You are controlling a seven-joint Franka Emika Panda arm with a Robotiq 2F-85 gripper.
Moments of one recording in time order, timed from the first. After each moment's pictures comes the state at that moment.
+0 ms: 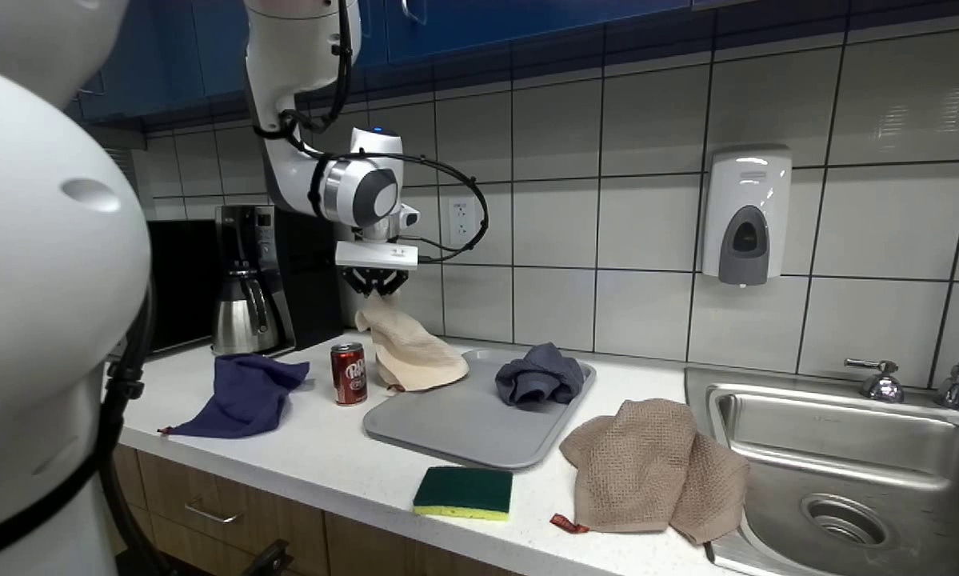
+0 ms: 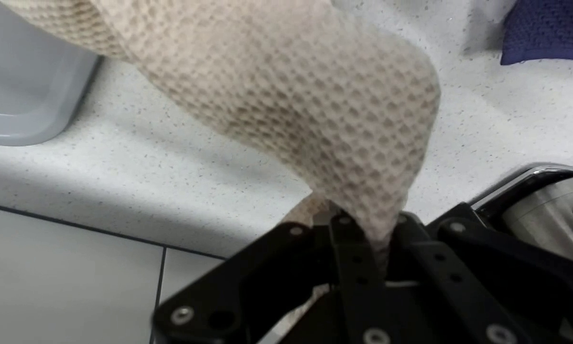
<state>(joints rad) -0.02 0.41 0.39 -2.01 0.16 2.80 -0.46</state>
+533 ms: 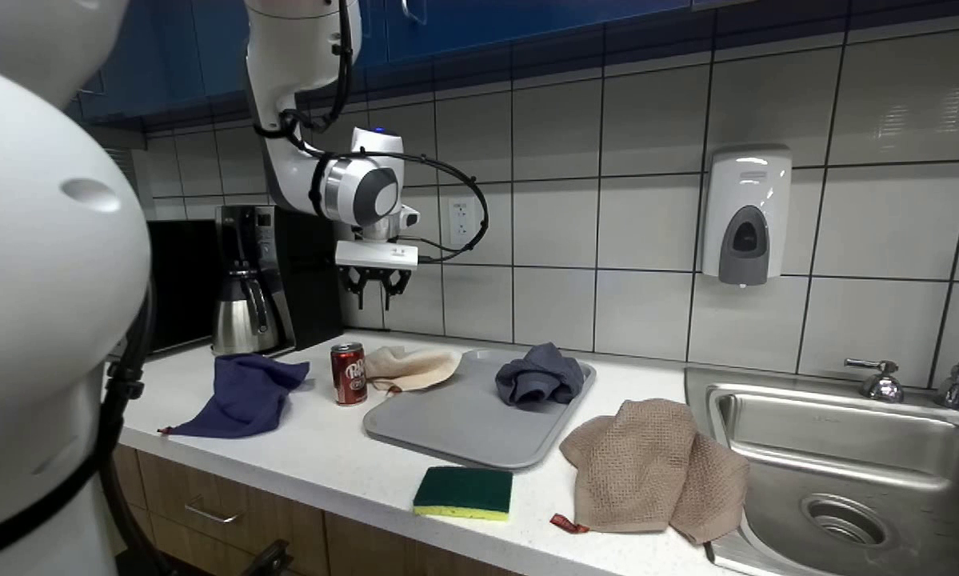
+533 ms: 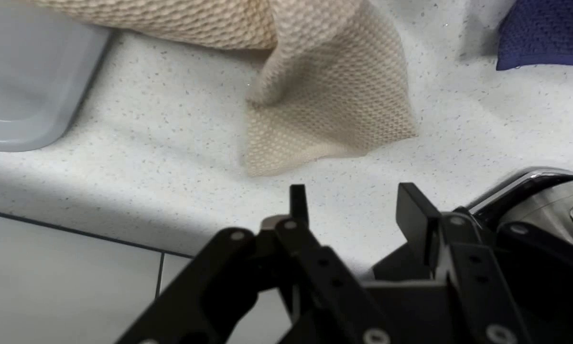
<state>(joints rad) -0.02 0.41 0.39 -2.00 0.16 2.78 -0.46</state>
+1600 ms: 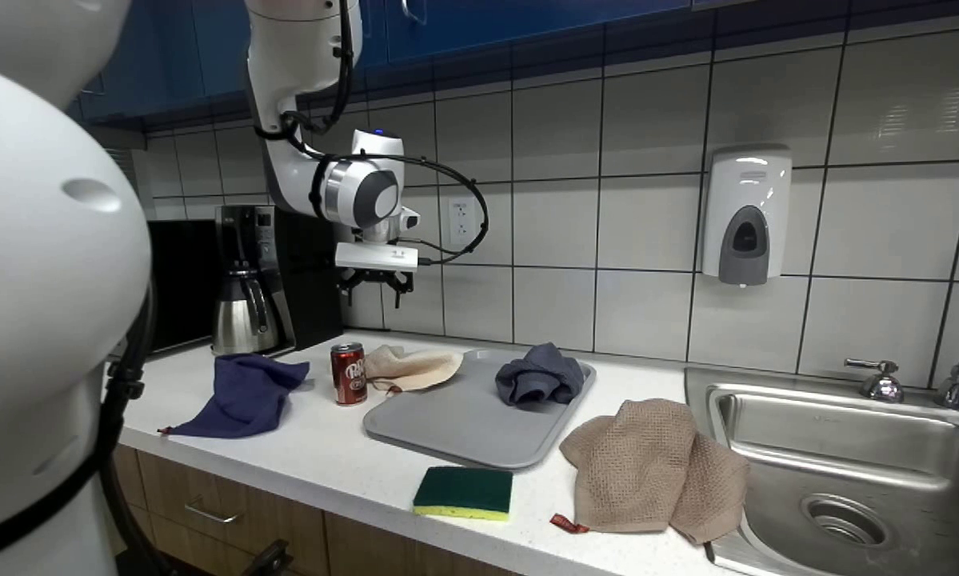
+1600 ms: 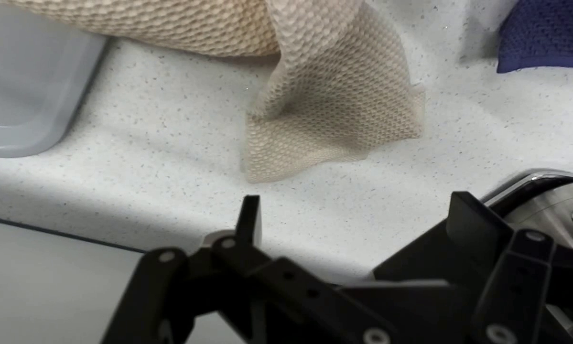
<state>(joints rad) -0.01 0.41 0.39 -2.00 0.16 2.78 -0.46</state>
